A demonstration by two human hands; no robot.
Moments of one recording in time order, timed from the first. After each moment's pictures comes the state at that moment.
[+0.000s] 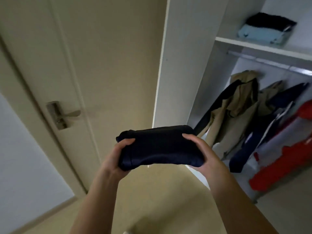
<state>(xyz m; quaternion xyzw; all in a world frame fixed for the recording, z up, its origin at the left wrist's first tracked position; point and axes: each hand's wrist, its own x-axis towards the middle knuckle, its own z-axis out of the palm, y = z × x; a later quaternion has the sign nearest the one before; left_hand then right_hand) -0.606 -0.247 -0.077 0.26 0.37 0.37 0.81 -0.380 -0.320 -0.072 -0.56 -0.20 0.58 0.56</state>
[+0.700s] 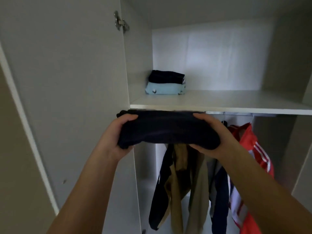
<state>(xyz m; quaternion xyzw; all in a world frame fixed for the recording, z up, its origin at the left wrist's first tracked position) -0.210 0.085 0.141 0.50 0.12 0.21 0.83 -0.081 -0.113 0.127 -0.48 -0.17 0.31 0.80</state>
